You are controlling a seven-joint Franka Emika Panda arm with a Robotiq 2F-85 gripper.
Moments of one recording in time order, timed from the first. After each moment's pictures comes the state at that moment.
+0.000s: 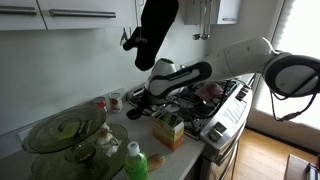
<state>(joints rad) 0.12 0.78 0.13 -1.30 0.15 2.55 0.20</state>
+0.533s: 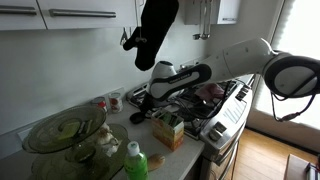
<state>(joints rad) 0.13 0.78 0.11 -1.31 0.13 2.51 0.17</state>
